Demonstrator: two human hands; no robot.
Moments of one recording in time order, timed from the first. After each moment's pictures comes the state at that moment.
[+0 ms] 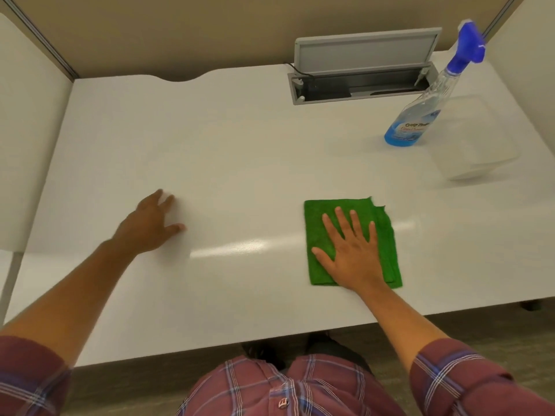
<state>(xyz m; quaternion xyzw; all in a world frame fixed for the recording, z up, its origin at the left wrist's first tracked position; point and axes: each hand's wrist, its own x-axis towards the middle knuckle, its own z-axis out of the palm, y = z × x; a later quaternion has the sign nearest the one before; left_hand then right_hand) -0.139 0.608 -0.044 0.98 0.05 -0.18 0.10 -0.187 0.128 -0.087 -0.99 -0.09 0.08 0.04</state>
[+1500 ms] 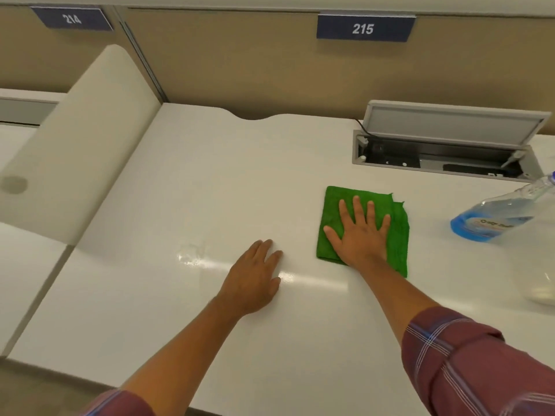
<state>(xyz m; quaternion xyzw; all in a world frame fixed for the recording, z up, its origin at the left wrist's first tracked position) -0.131 0.435 -0.060 0.99 -0.02 -0.08 0.09 0.040 0.198 -0.080 -0.98 -0.14 0.12 0.04</state>
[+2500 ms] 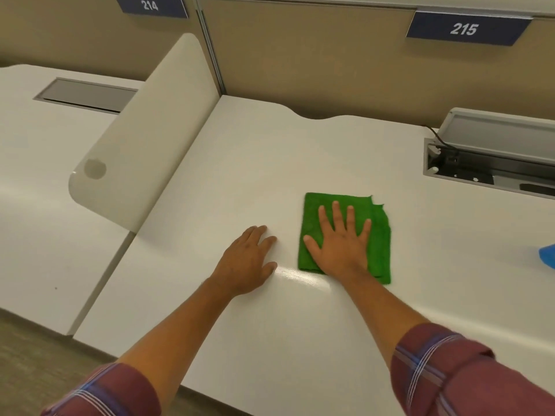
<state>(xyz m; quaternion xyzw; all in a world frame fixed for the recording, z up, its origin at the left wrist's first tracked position) -0.155 0.595 -0.060 0.99 0.04 -0.07 0.10 -0.017 0.384 -0.081 -0.96 -0.23 0.13 0.03</state>
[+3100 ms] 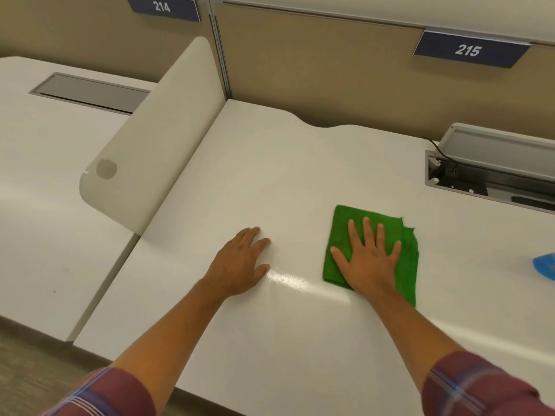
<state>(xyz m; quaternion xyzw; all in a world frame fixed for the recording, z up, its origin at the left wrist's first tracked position) -0.169 0.636 -0.063 0.99 0.04 -0.05 0.12 -0.024 0.346 -0.082 -0.98 -0.16 0.12 0.02</state>
